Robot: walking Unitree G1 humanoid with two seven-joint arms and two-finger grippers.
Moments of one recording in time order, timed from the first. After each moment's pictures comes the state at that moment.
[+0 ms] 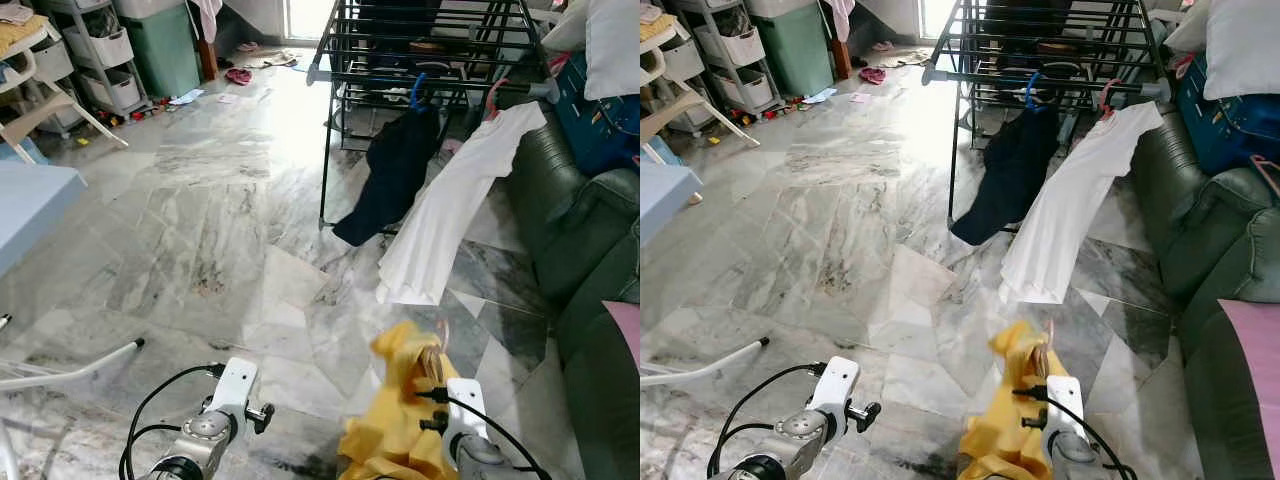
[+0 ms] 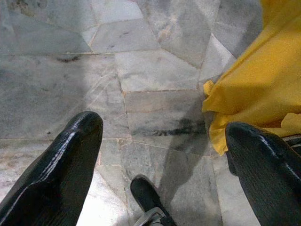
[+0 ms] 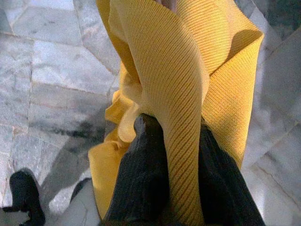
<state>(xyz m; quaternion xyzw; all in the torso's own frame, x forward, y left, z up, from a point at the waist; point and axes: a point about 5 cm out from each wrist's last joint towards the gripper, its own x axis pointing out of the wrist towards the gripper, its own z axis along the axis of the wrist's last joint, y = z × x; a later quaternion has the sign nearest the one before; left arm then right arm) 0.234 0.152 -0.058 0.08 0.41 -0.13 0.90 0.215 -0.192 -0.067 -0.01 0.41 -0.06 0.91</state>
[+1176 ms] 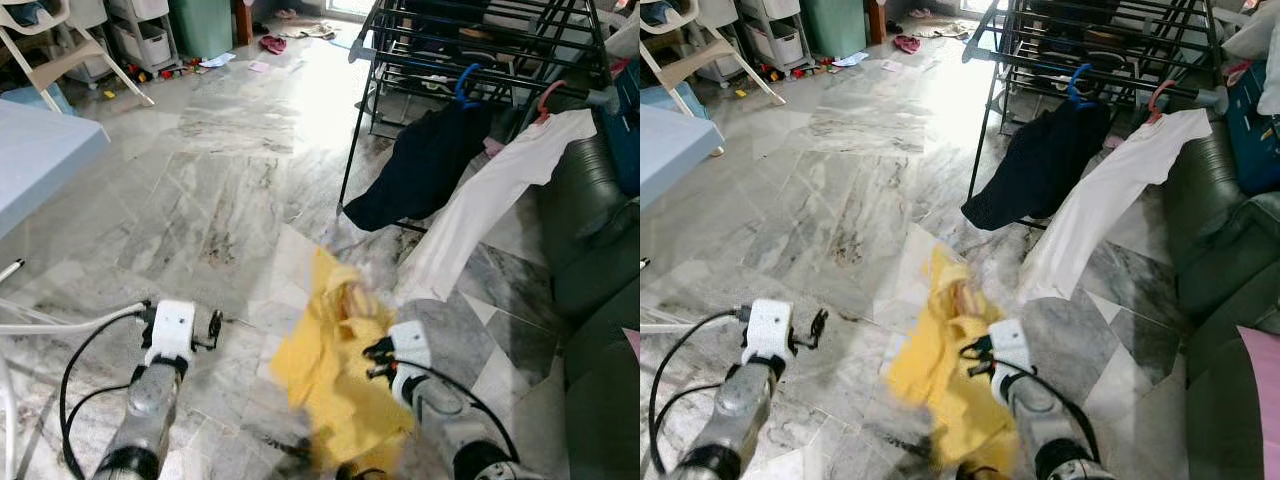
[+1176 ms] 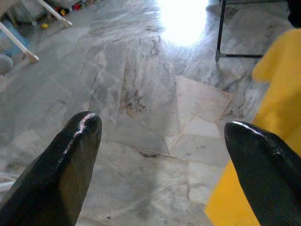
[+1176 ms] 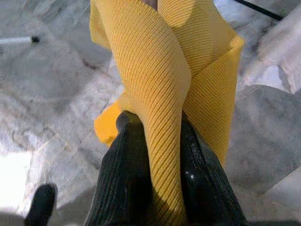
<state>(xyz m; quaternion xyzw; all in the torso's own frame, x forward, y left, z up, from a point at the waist) 0.273 0.213 0.011 0.12 0.12 -0.01 0.99 0.273 -0.124 -0.020 -0.02 0.26 0.17 0.95</state>
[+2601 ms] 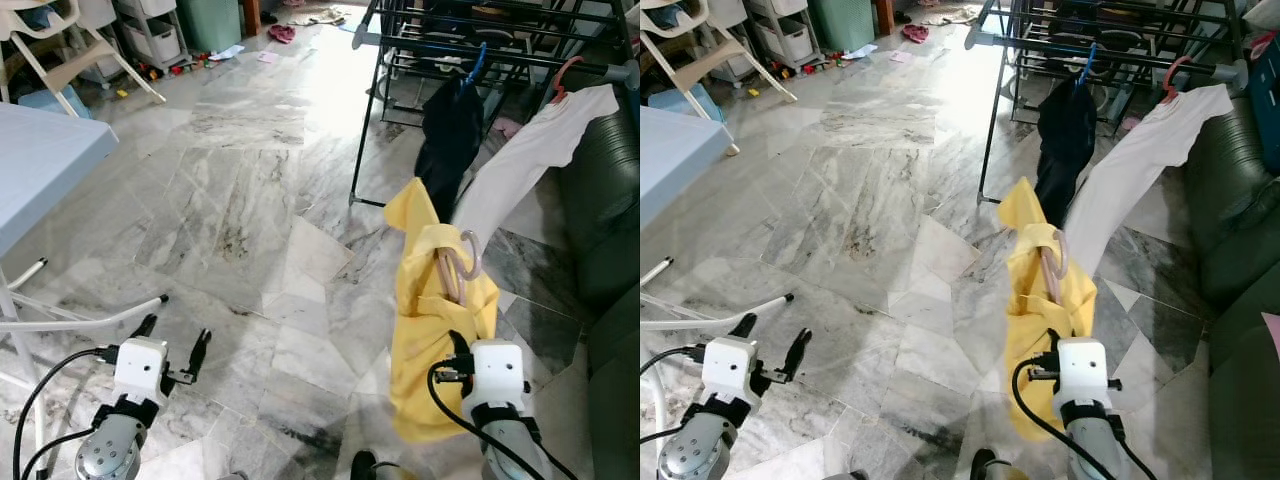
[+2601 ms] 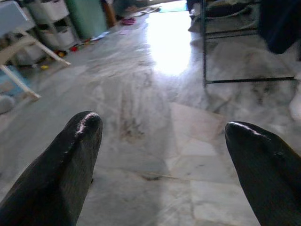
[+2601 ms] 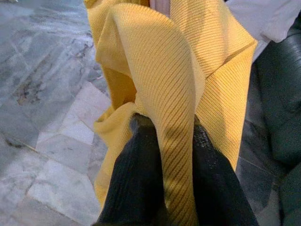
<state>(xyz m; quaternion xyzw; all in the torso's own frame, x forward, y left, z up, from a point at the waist) 0.221 0.230 0.028 0.10 0.03 -0.05 0.99 0.210 -0.182 0.049 -0.08 0.07 -0.02 0.99</state>
